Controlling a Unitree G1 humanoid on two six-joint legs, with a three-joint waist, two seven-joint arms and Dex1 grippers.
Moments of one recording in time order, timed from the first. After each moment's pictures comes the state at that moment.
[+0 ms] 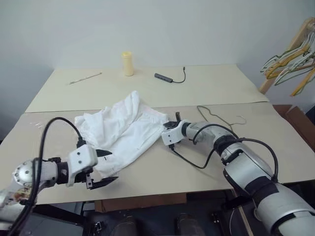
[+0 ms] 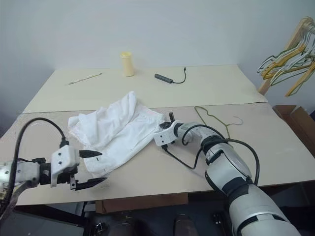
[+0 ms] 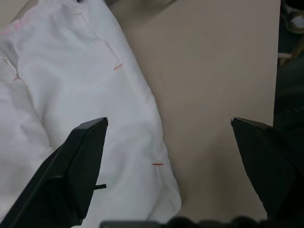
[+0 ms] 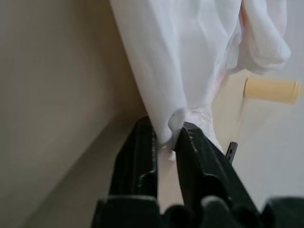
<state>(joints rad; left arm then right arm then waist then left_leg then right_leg) 0.15 0.95 0.14 -0.44 -0.33 0.31 -1.03 -1.09 -0.31 0.66 1.24 -0.78 -0.63 0.19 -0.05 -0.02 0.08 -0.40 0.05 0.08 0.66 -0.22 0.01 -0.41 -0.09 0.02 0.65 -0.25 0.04</state>
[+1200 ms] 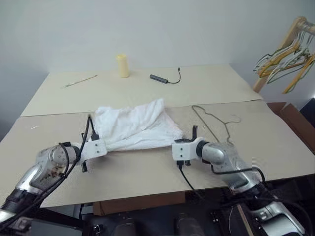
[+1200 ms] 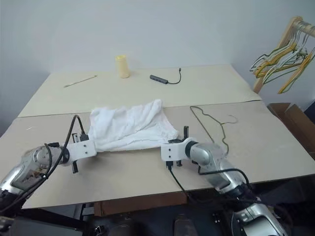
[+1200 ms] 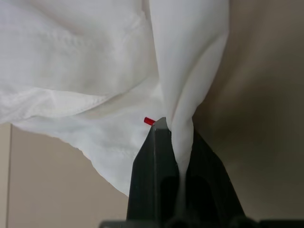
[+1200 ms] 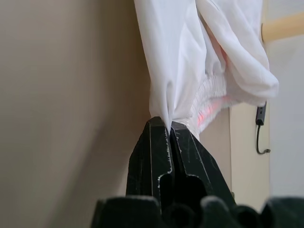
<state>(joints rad) -0.25 0.95 -0.21 0.07 0.25 0.11 -0.79 -0.37 -0.53 0.42 -0.18 -0.63 0.13 0.75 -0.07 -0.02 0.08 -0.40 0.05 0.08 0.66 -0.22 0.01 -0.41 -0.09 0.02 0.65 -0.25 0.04</state>
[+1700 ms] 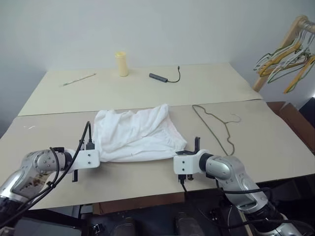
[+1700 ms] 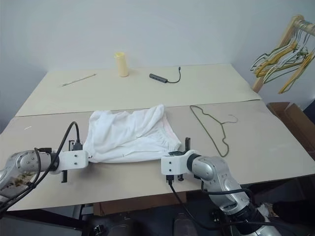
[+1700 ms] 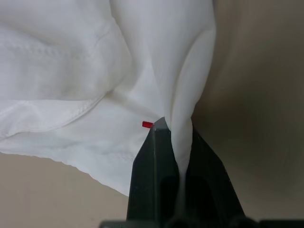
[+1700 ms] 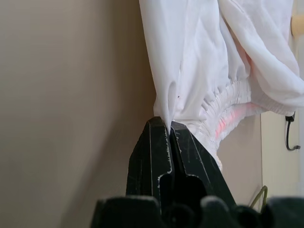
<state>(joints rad) -0.07 1.06 -0.10 -0.05 0.15 -0.04 -0.95 -0.21 -0.56 0.42 -0.38 -0.63 0.21 0.80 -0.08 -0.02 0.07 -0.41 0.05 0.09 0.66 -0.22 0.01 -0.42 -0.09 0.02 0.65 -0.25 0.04</state>
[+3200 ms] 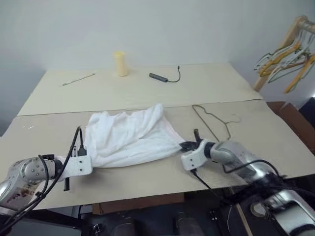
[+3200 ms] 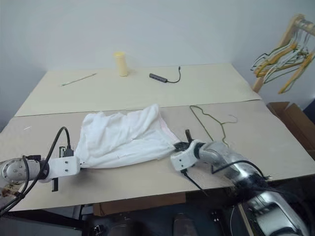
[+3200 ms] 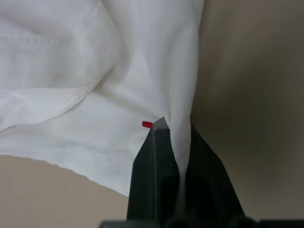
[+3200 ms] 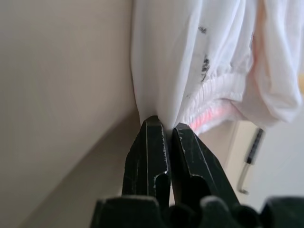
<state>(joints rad) 0.07 1.09 0.04 -0.11 0.07 -0.08 -1.04 -0.42 -0.83 0.44 0.01 -0.49 -0.40 0.76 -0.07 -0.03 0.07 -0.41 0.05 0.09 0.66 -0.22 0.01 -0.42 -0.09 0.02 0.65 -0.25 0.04</state>
